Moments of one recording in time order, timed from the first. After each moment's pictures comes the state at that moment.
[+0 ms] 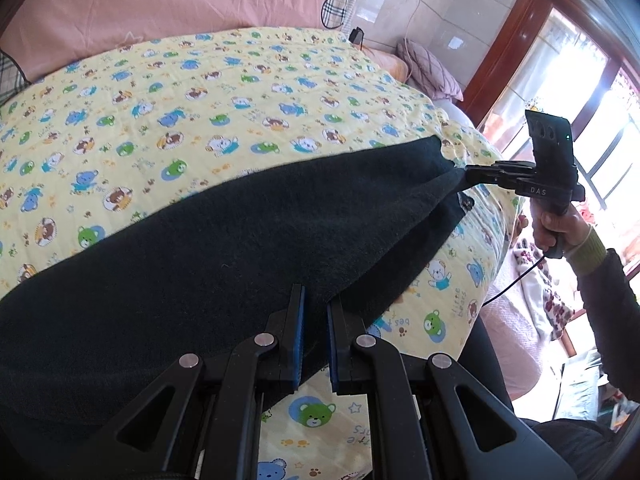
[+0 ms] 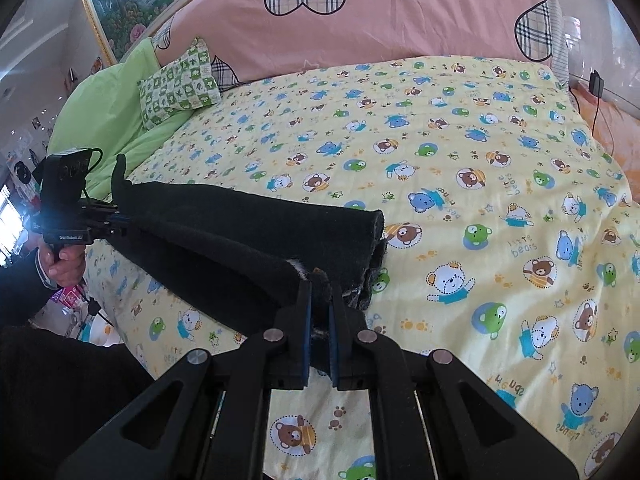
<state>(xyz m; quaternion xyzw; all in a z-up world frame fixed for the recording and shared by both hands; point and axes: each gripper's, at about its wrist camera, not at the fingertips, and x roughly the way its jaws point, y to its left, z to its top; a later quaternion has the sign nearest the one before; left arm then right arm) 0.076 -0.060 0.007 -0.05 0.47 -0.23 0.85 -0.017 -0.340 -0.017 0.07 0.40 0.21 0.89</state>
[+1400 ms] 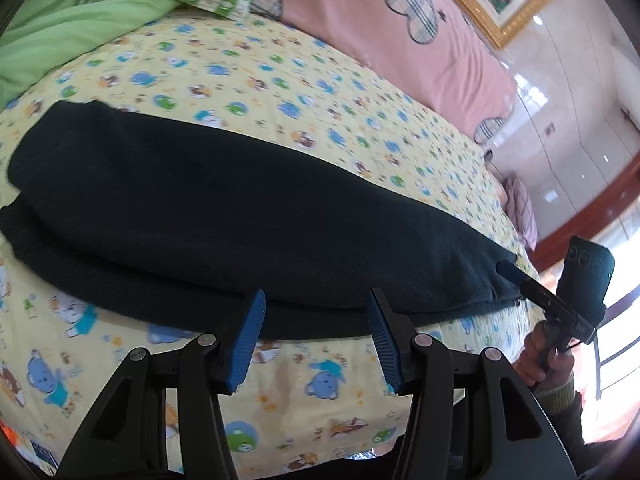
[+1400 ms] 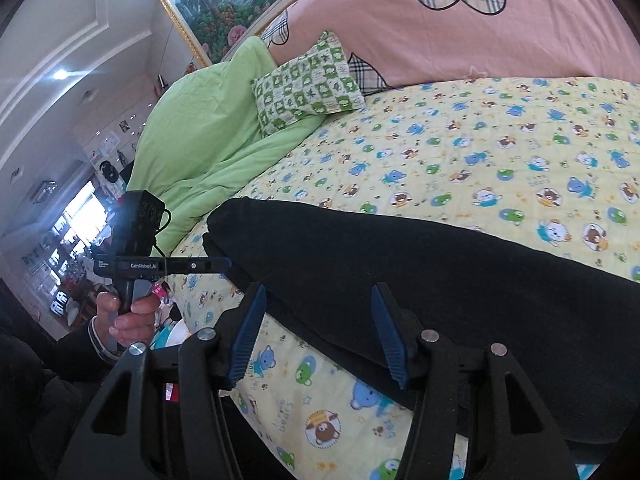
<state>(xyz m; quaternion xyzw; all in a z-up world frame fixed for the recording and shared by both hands) -0.059 0.137 -0.004 -0.29 0.41 0.00 0.86 0.003 -0.124 0.000 0.12 0.33 0.40 0.85</state>
